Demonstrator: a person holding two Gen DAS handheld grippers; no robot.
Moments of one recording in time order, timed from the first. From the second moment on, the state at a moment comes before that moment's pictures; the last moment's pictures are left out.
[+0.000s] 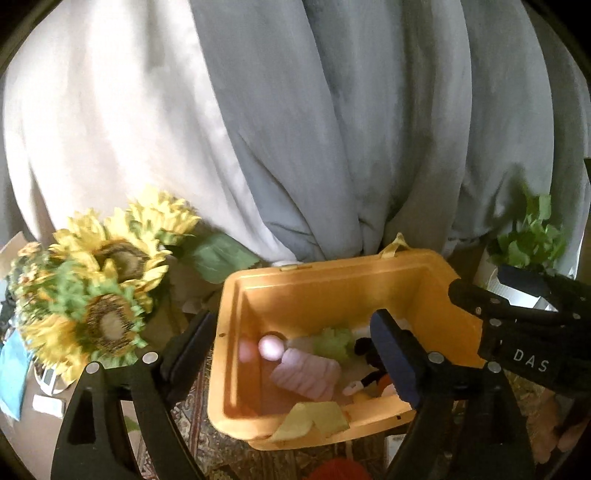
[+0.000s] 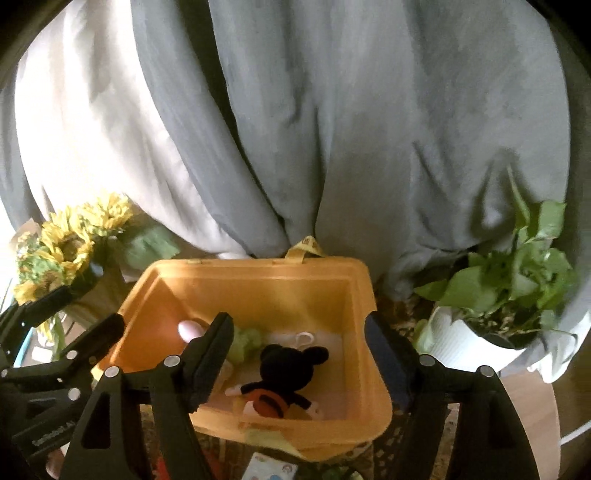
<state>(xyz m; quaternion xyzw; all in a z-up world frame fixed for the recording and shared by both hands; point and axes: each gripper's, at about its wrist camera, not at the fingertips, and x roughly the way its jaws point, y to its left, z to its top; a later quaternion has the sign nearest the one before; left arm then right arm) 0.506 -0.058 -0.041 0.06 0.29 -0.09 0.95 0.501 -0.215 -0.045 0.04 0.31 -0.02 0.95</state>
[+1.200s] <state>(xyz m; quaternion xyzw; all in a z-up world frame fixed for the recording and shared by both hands) 0.388 -0.042 -0.062 0.04 0.24 -0.06 0.97 0.380 -0.221 -0.063 0.02 0.23 -0.09 0.97</state>
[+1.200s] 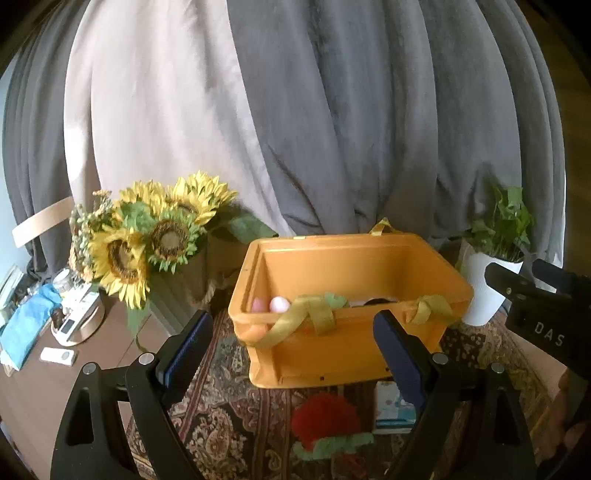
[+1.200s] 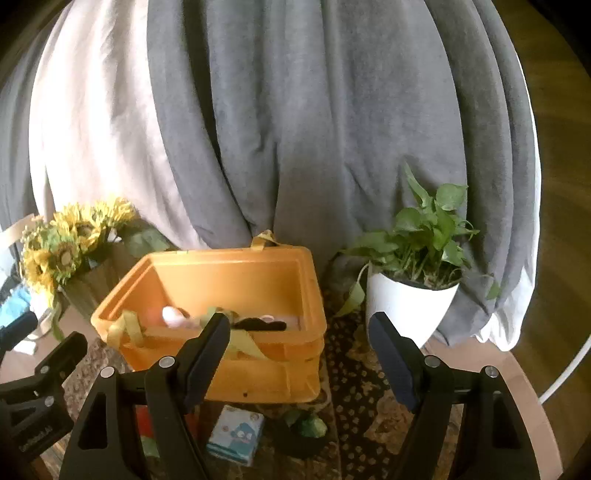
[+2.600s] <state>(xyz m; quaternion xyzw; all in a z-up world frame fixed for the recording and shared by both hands) 0.399 -0.058 -0.184 0.06 0.40 -0.09 0.91 0.394 -0.237 -0.183 0.04 0.39 -0.08 0.91</state>
